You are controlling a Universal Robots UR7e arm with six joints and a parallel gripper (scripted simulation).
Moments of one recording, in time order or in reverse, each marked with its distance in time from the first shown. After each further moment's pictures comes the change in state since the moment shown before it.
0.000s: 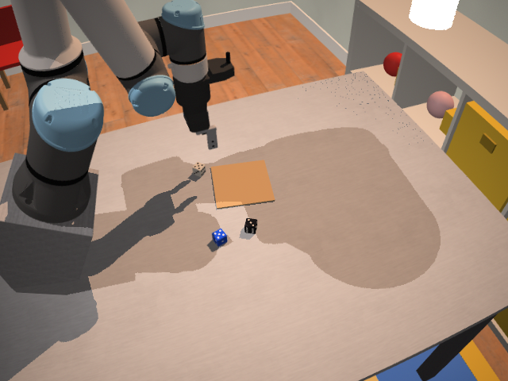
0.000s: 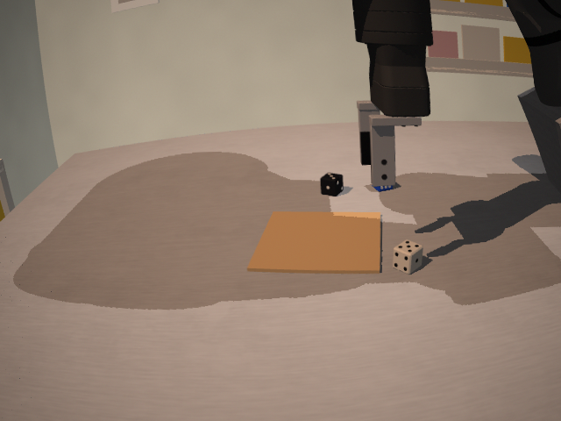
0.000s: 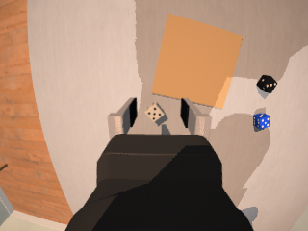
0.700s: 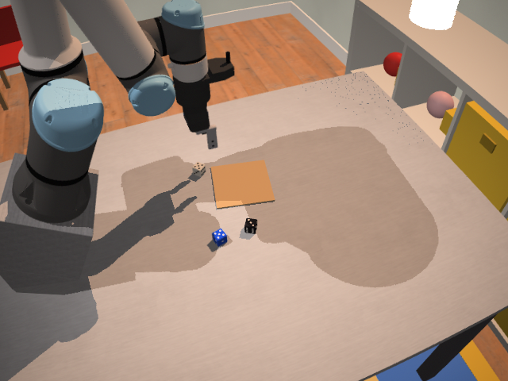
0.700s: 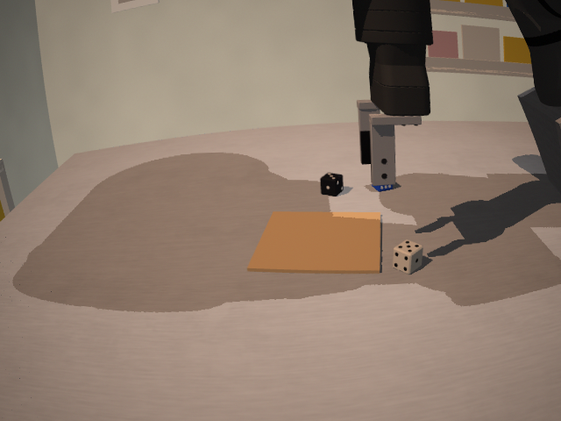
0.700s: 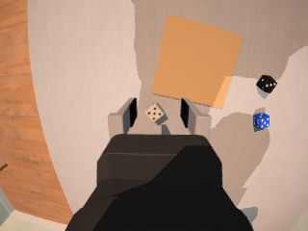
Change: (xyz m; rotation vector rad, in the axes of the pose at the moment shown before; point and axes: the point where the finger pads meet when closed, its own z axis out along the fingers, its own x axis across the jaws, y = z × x) arm 0.000 0.000 -0.001 0.000 0.000 0.000
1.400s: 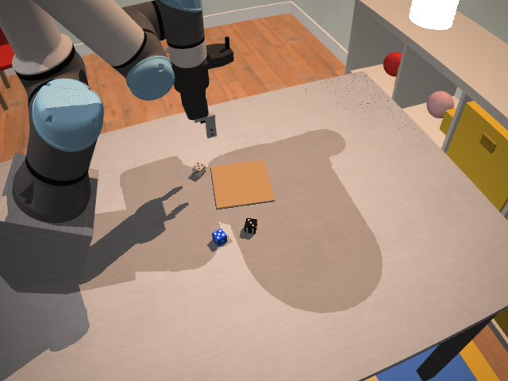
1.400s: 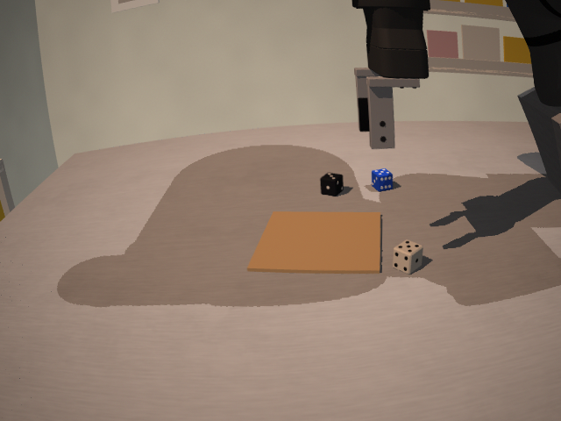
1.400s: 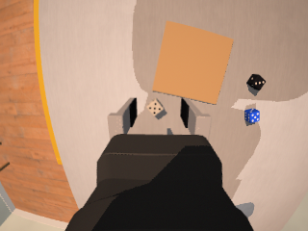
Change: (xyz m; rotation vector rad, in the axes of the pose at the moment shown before) arm 0.000 0.000 -0.035 0.001 0.000 0.000
